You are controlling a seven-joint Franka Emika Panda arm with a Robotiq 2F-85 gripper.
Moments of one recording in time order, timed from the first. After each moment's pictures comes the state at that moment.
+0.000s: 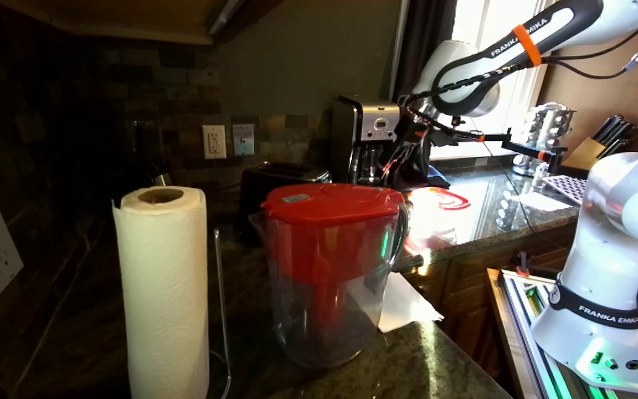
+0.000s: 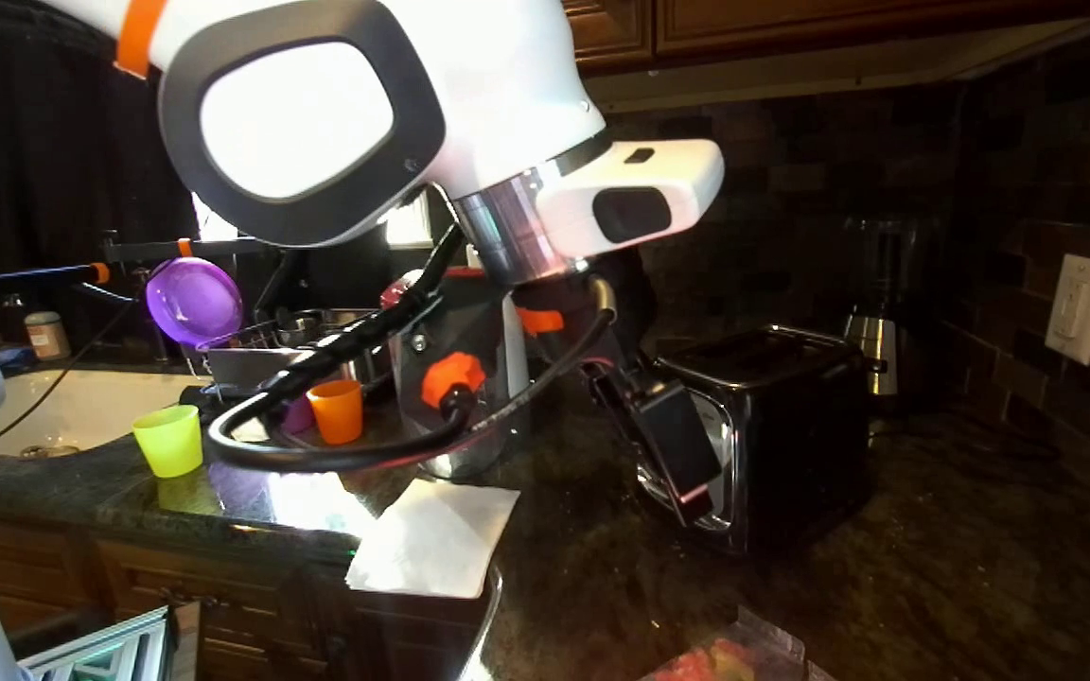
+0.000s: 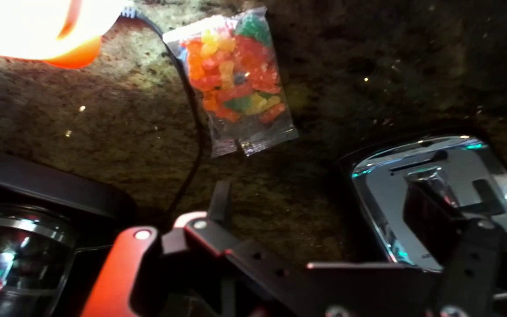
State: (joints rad) arm -0.19 -0.45 -0.25 -2.69 -0.02 2.65 -0.14
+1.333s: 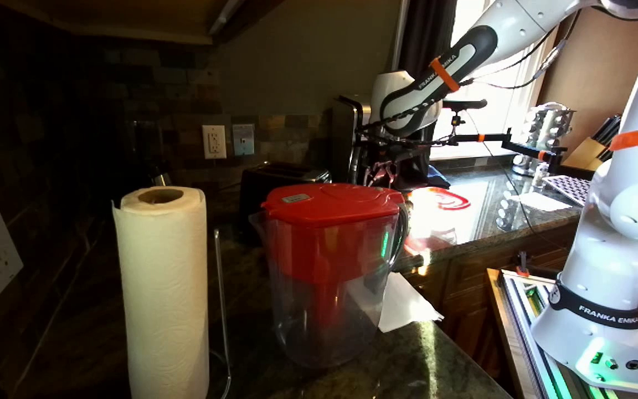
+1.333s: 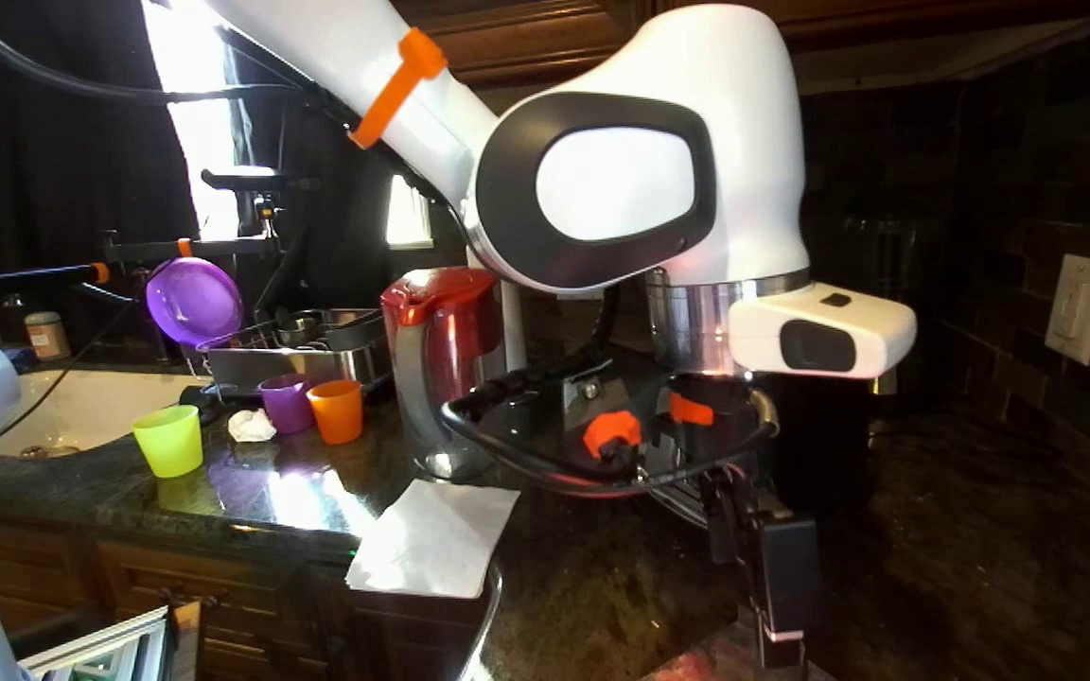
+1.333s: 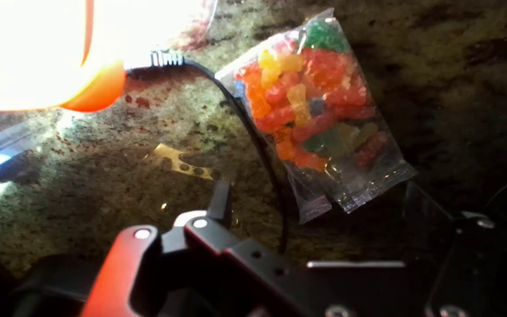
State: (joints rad) arm -0.29 -0.01 -0.15 -2.35 -0.15 2.43 0.22
